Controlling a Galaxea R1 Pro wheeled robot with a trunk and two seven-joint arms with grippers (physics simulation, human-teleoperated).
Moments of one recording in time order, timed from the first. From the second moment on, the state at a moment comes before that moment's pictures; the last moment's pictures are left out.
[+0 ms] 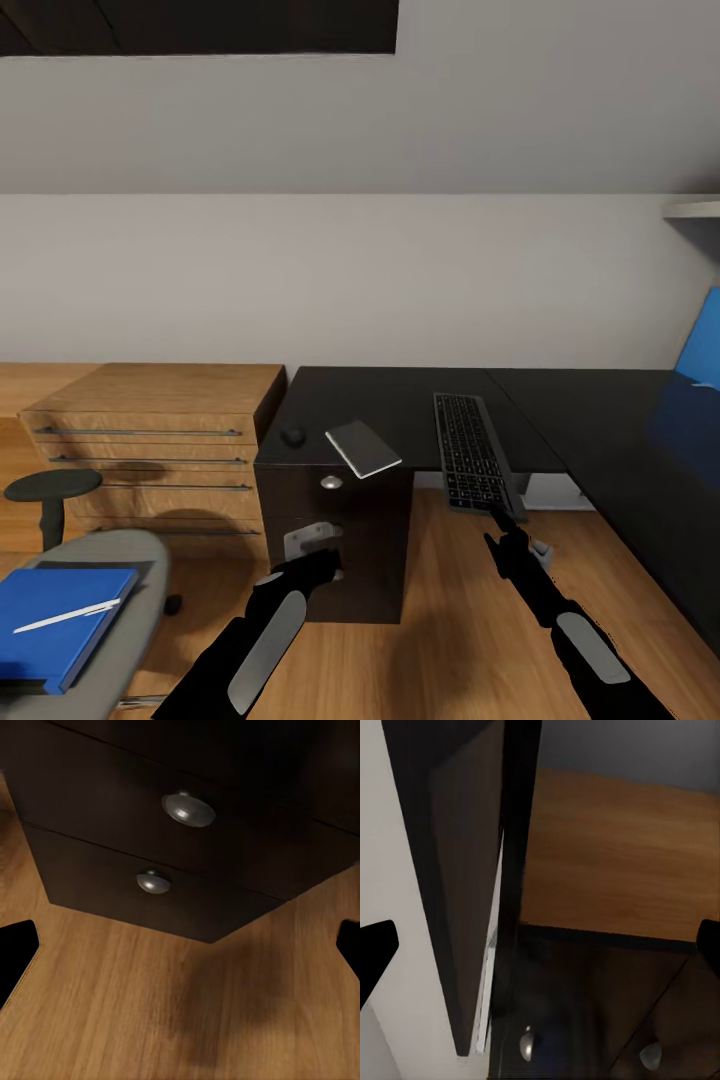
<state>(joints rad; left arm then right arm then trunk) -0.40 -0.07 -0.47 -1.14 0.74 0.39 0.60 -0.43 -0.15 0.00 -0.67 -1.42 0.25 0.57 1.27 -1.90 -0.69</state>
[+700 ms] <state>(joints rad) -0.40 -0.07 -0.47 -1.13 0.74 0.39 0.60 -0.43 -0.15 0.00 -0.67 -1.43 0.24 0.57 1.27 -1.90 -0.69</state>
